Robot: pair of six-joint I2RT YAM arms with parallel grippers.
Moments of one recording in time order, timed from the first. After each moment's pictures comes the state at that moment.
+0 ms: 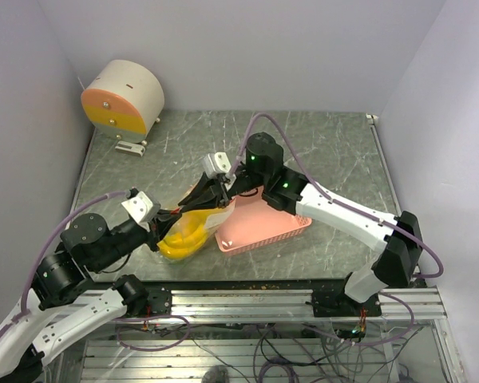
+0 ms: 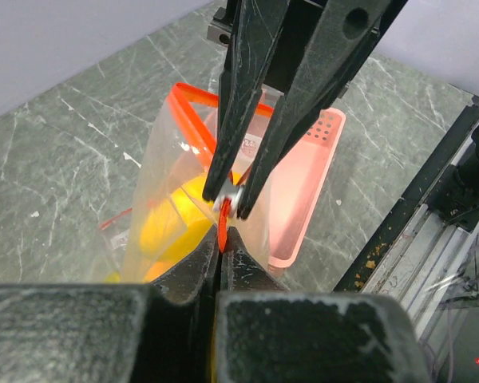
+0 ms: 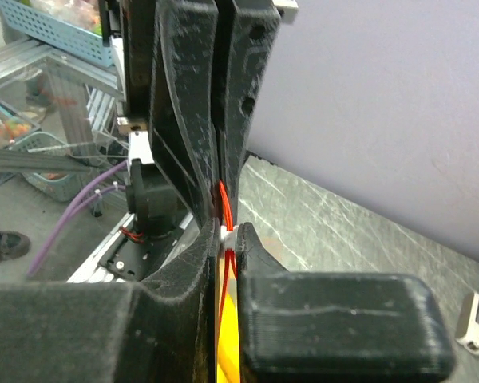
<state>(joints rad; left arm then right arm) -0.84 0.43 0.93 -0.62 0.00 -0.02 0.96 1.57 1.40 0.18 -1.02 -0.26</state>
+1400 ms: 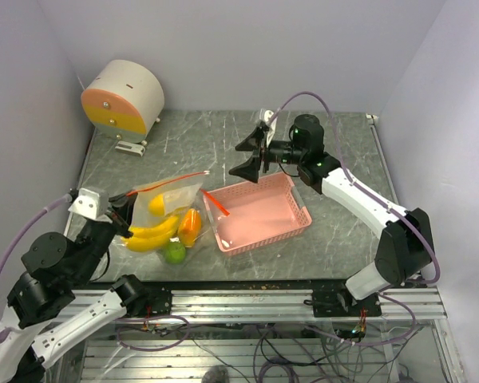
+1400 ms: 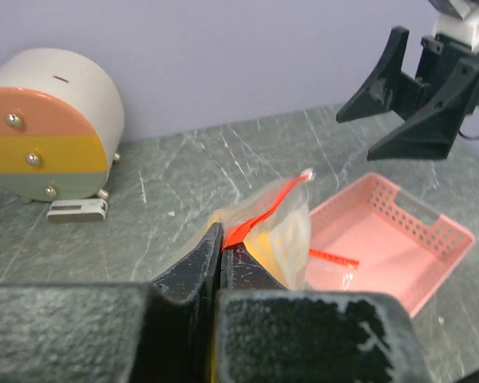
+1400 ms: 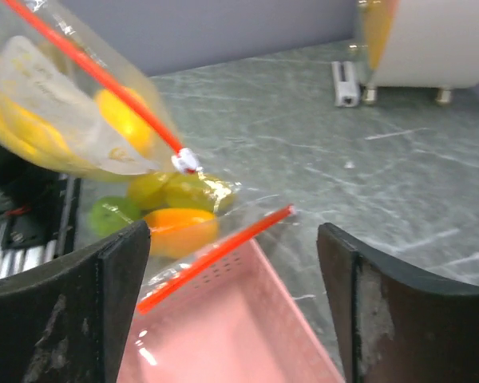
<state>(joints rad) -0.84 0.29 0.97 -0.61 -0.47 -0.01 0.53 1.54 1.20 0.16 -0.91 -0.09</state>
